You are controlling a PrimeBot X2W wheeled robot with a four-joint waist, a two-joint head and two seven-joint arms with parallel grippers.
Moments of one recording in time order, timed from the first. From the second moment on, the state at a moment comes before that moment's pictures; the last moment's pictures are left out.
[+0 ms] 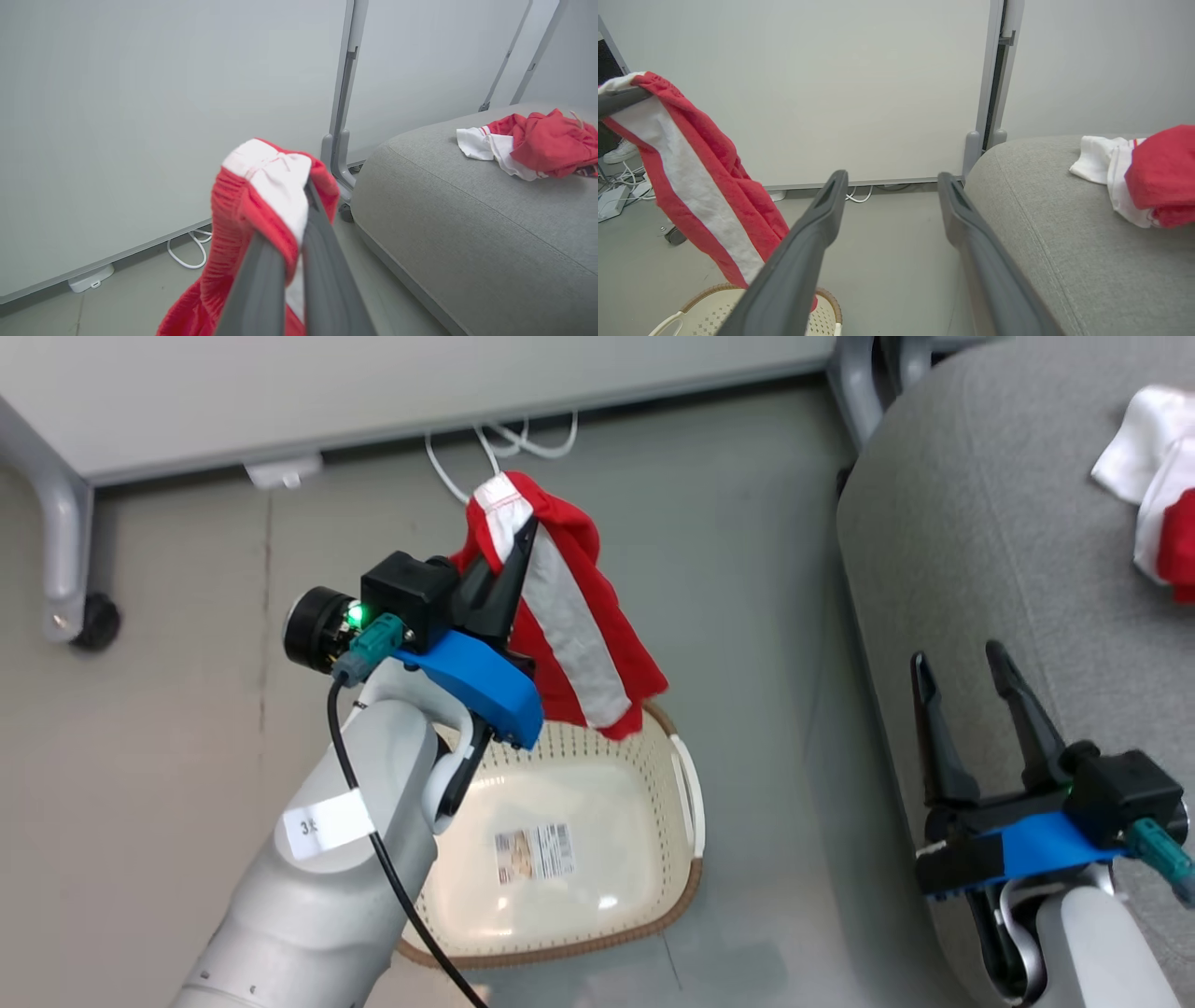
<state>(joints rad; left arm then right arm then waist) -0.75 0.09 -0.53 0.71 -0.41 -0.13 -0.26 -0.25 -0.09 0.00 0.20 0.13 0.13 -0.26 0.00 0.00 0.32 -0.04</state>
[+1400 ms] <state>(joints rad) -0.68 0.06 -0.63 0.60 -0.41 -0.13 -0.26 -0.31 -0.13 0.26 0.20 0.12 0.13 -0.26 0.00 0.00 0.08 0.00</state>
